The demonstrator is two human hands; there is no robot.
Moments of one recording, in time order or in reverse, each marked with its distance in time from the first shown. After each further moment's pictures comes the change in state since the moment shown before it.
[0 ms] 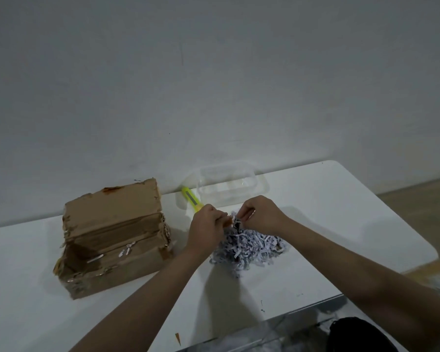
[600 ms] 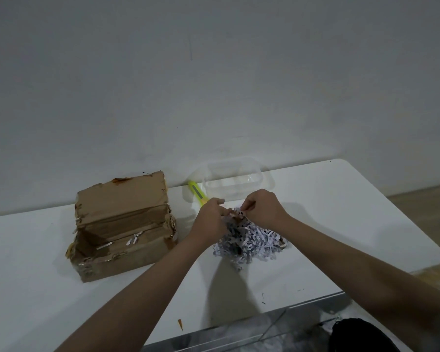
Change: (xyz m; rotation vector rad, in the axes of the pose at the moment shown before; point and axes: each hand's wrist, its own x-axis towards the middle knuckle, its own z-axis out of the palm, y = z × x) left_hand 0.001 -0.005 -0.003 0.055 -0.177 -0.064; right_hand 0.002 -0.002 0.007 -0.081 0.129 -0.033
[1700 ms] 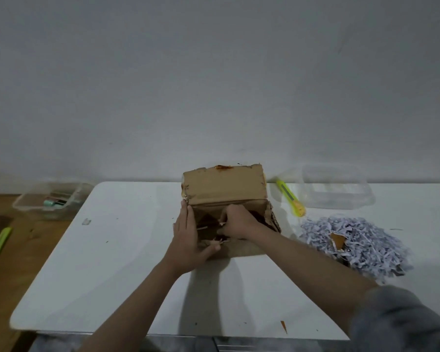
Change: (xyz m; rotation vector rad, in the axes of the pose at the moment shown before) left_hand -0.135 -0.216 -0.130 0.103 0.122 -0.160; right_hand 0.042 -0.182 0.221 -0.214 -0.406 -0.194
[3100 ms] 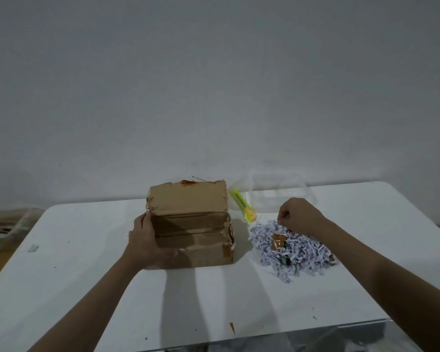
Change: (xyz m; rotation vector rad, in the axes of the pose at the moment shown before) left_hand 0.031 0.027 -0.008 0.018 -0.001 -0.227; right_hand -0.118 0.169 -0.138 -0.179 0.209 0.205
